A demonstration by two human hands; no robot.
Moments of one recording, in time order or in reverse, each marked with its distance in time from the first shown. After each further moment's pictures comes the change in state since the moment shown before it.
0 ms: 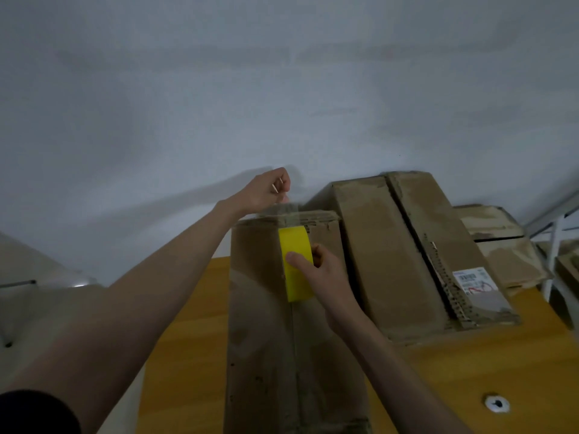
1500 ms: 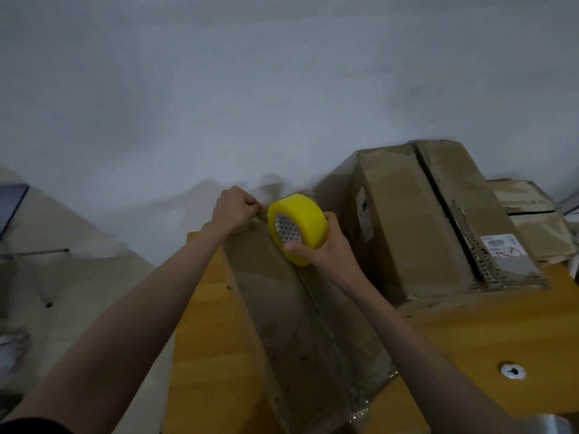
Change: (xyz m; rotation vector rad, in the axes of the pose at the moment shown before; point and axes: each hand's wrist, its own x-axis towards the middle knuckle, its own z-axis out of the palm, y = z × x) left_hand -0.121 -0.078 0.008 0.208 0.226 -0.355; right_hand -0.009 0.031 0.022 -0.219 -0.111 -0.171
